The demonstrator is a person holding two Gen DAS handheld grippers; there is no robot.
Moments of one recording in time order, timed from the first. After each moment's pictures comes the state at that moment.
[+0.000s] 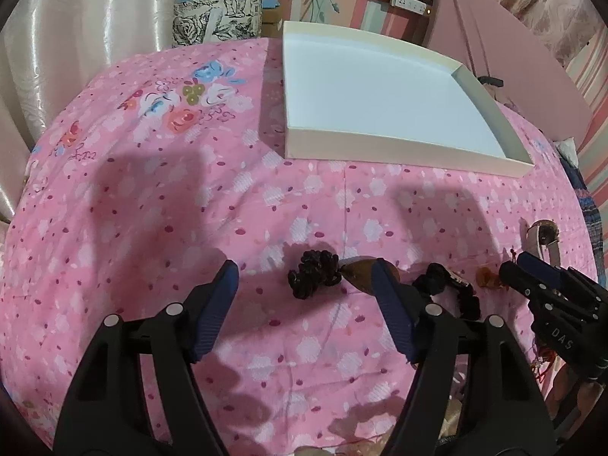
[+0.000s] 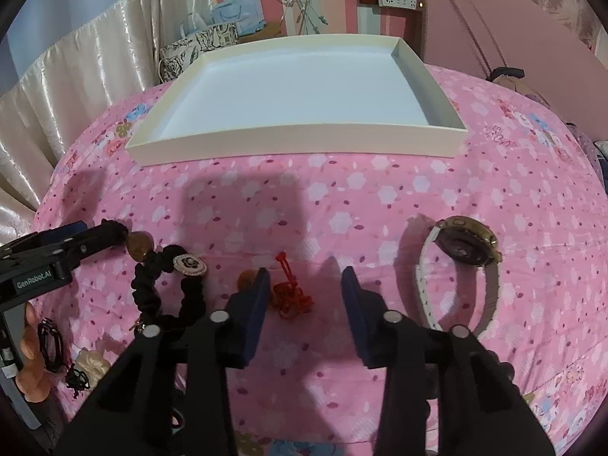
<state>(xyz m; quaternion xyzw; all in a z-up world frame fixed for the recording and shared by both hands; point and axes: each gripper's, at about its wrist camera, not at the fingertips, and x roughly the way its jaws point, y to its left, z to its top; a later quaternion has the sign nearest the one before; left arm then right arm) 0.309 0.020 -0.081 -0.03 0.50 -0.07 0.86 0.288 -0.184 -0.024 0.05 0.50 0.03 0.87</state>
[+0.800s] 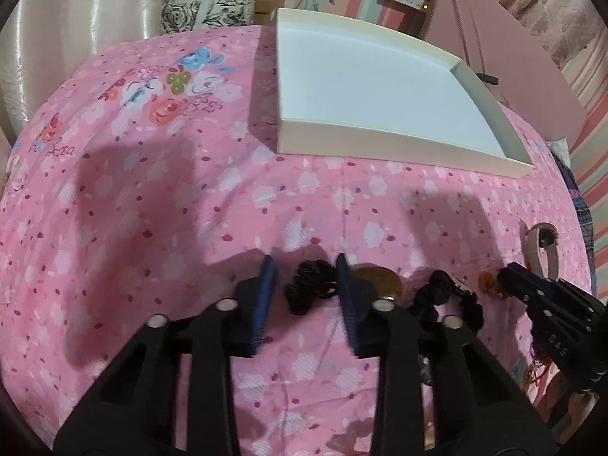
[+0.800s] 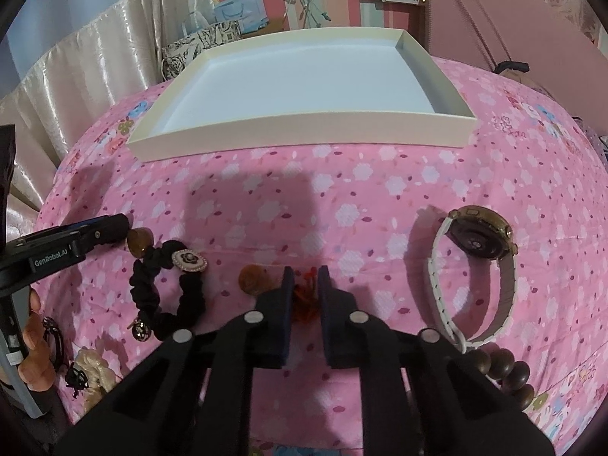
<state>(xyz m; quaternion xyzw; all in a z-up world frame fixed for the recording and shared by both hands) 0.323 0.014 -0.092 -0.04 0.52 -0.09 0.85 0.285 -0.181 -0.033 0.06 0.50 0.05 0.87</state>
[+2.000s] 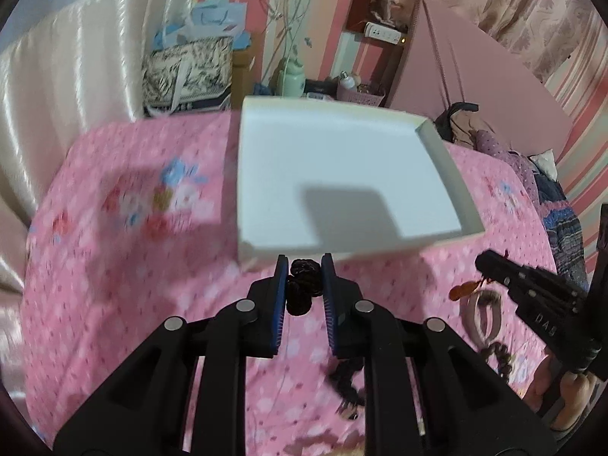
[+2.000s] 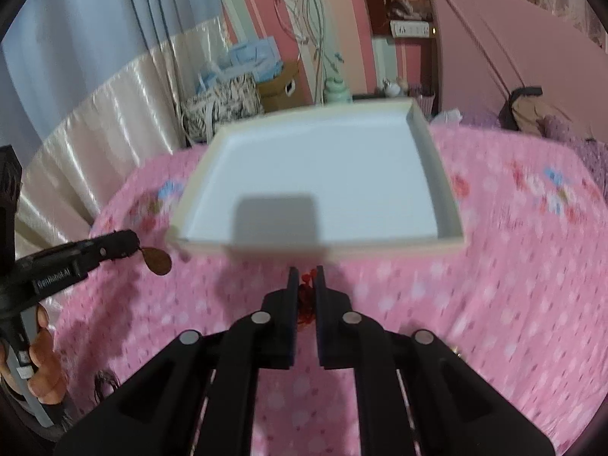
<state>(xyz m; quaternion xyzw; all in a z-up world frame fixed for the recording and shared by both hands) 0.363 -0.015 0.009 -0.03 0.47 -0.11 0.87 0.352 -0.213 0.057 0.10 0.45 0.08 0.89</state>
